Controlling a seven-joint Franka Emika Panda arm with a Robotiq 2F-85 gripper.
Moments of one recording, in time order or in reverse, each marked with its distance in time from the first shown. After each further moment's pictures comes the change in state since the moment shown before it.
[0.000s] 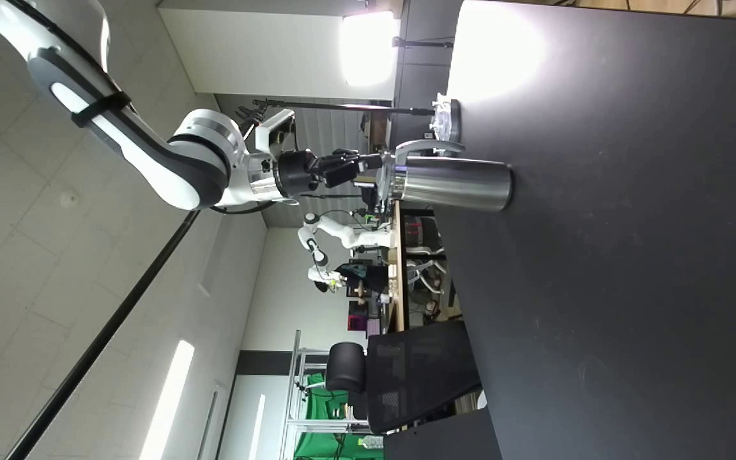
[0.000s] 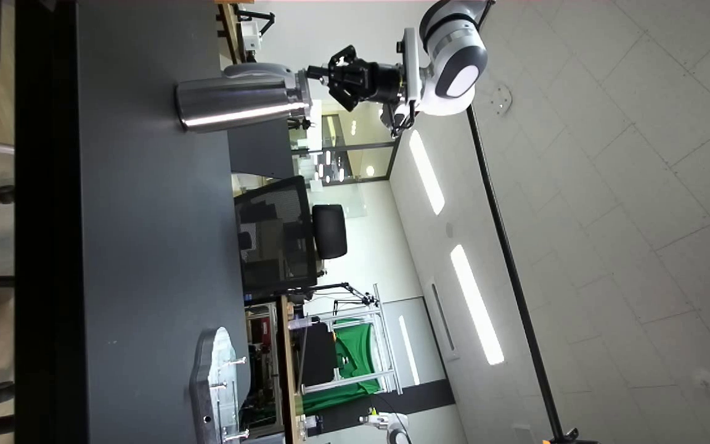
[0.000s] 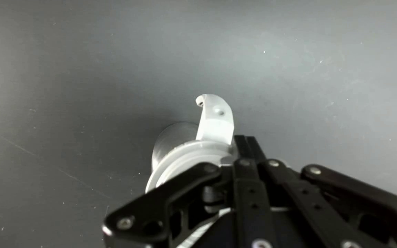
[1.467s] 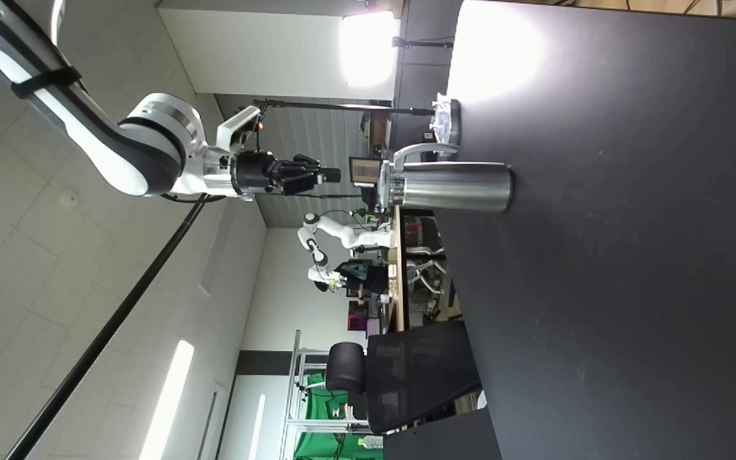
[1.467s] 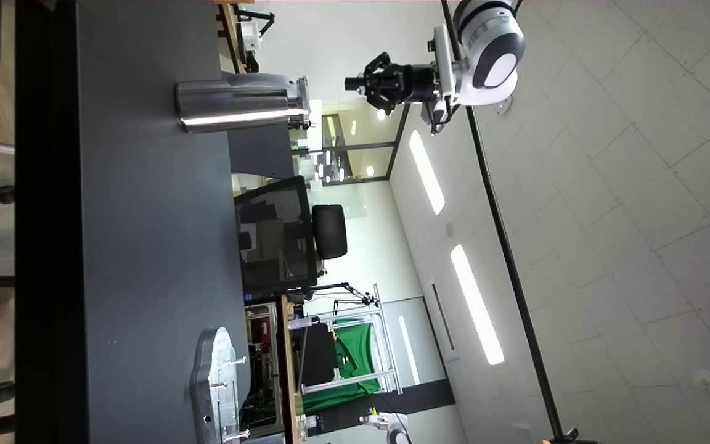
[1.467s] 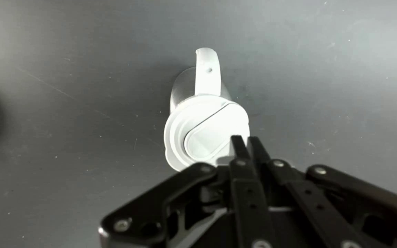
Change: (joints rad) arm -0.001 -0.138 -0.001 0.000 0.005 0.072 0.043
